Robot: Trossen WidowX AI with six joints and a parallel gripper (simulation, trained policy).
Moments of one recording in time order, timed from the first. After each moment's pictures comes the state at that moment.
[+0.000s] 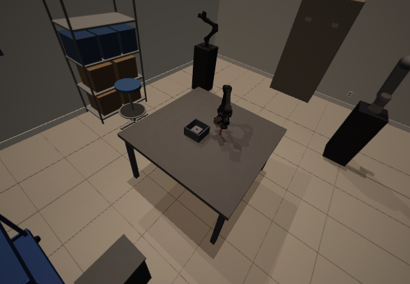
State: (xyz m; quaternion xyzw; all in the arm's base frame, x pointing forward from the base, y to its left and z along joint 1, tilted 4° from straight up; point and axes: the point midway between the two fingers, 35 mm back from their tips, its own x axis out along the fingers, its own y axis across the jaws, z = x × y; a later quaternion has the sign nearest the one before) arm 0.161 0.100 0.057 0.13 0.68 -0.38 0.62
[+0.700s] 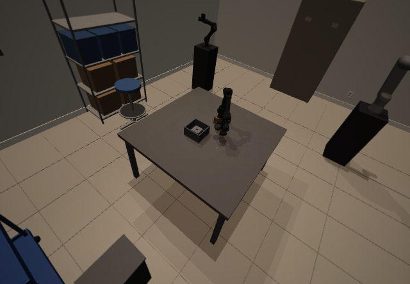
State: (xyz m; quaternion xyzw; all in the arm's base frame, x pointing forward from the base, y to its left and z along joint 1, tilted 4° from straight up) arm 0.165 0.107 -0.029 0.14 0.66 -0.34 0.65
